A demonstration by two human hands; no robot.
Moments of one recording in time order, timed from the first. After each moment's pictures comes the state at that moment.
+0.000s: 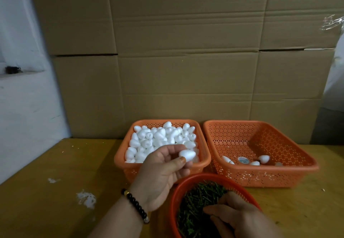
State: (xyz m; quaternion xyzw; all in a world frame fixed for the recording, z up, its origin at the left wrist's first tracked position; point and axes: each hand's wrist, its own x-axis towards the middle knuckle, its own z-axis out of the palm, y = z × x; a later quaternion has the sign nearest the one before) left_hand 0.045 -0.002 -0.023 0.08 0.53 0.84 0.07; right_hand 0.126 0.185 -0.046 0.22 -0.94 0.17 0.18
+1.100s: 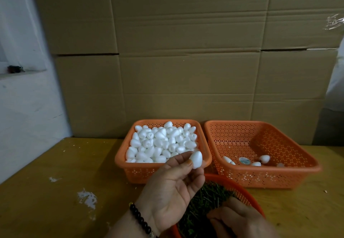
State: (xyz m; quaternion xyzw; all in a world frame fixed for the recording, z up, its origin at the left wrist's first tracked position) left_hand 0.072 0.017 -0.018 0.02 0.36 0.91 0.18; right_hand 0.119 0.187 -0.060 0.23 -0.91 0.18 0.30
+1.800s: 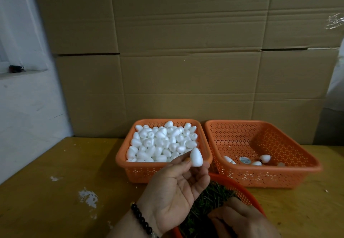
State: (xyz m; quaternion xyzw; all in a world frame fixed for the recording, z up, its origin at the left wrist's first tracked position) left_hand 0.077 0.018 -0.014 0.03 0.34 0.92 0.21; right_hand 0.118 0.188 -0.064 0.22 -0.91 0.19 0.30
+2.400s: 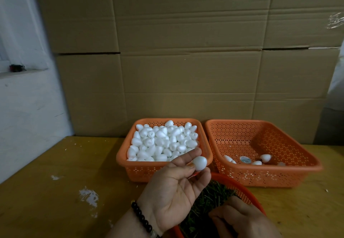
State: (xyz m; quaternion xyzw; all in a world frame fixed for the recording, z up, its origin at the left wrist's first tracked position) left_hand 0.074 0.018 -0.017 0.03 0.35 0.91 0.21; right_hand 0.116 0.189 -0.070 0.24 -0.91 0.19 0.30
